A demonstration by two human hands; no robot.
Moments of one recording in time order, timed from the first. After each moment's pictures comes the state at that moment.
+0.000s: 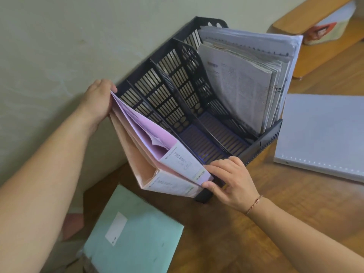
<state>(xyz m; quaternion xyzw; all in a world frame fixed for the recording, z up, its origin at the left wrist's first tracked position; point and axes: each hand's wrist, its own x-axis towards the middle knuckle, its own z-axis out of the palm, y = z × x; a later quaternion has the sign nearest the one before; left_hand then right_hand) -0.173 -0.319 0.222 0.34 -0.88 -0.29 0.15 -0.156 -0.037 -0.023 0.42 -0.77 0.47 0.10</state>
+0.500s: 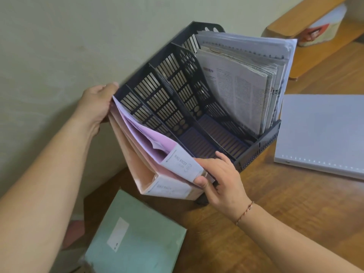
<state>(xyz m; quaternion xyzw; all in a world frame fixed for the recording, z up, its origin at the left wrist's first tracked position) -0.176 -0.315 0.220 0.32 -0.83 -0.42 0.18 -0.134 -0.058 0.021 0.36 -0.73 0.58 0.06</state>
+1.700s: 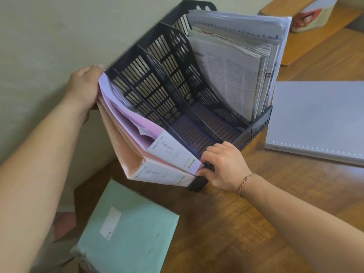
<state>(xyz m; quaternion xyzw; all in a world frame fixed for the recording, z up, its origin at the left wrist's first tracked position) -0.177 -0.316 0.215 0.33 -0.85 -0.38 0.18 -0.167 -0.040 -0.011 0.45 -0.82 0.35 0.06</state>
